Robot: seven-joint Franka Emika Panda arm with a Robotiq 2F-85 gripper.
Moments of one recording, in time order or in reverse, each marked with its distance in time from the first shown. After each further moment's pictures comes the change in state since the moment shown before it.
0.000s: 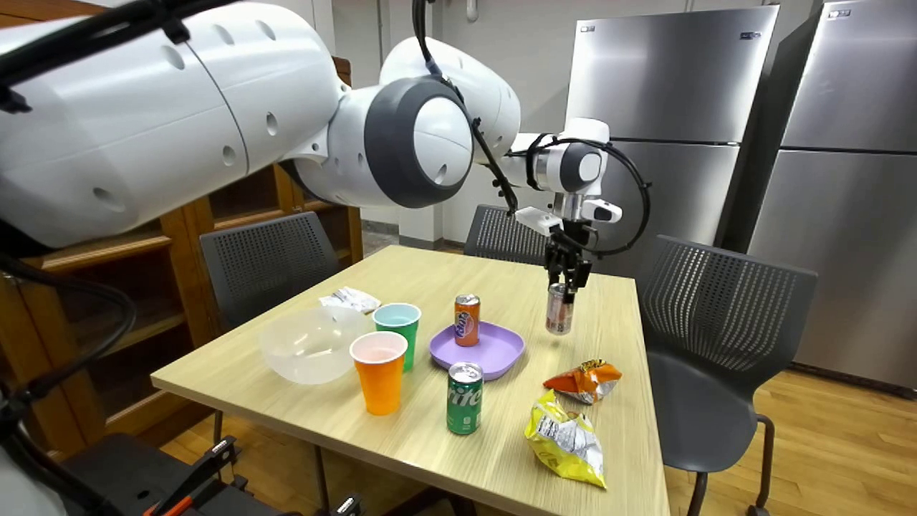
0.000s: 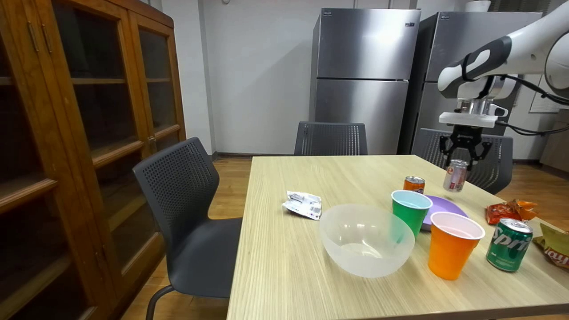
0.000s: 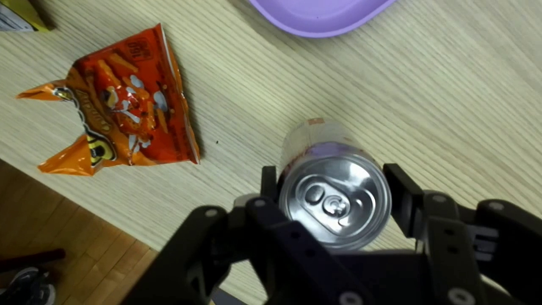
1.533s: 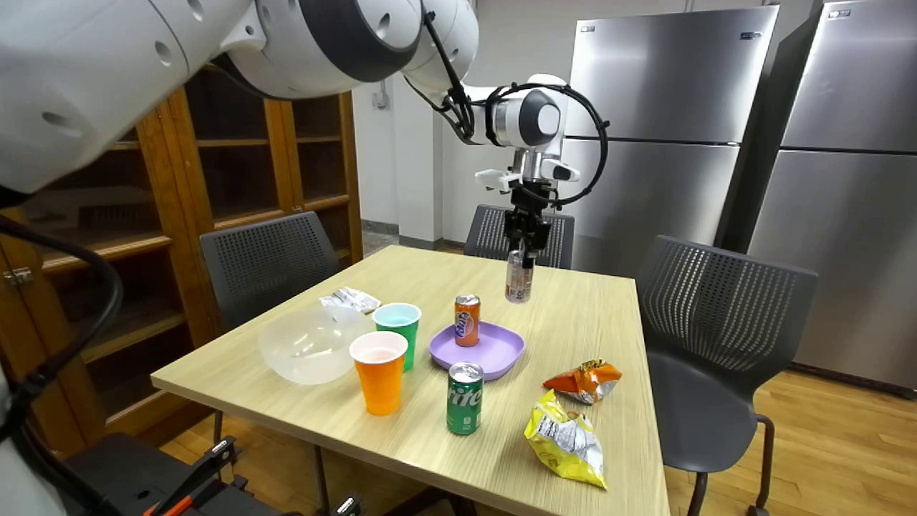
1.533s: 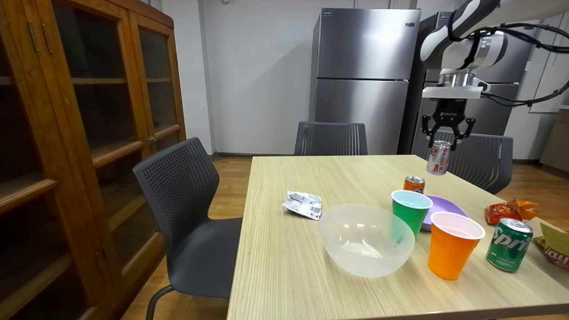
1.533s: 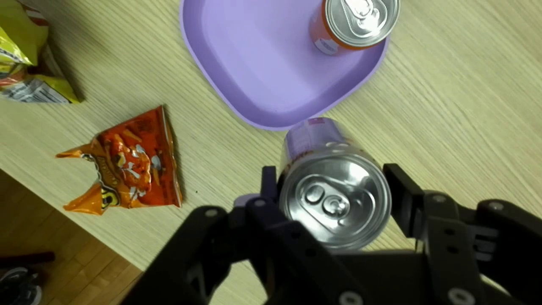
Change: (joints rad) arm 0.131 -0.333 -0.002 -0.416 -0.004 0.030 -0.005
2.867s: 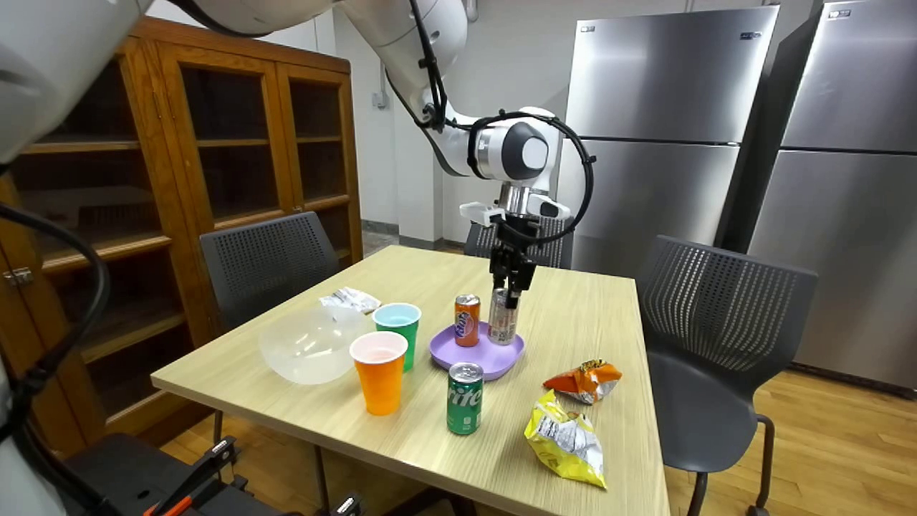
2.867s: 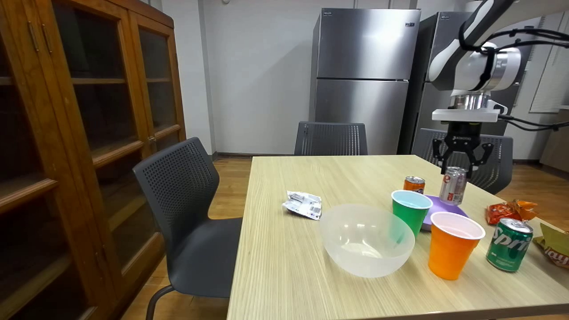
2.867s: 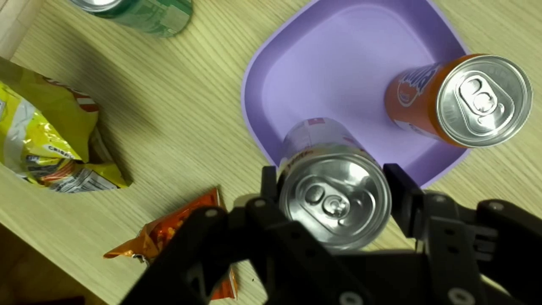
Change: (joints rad) arm 0.030 -0.180 -0.024 -0.457 0.000 0.192 0.003
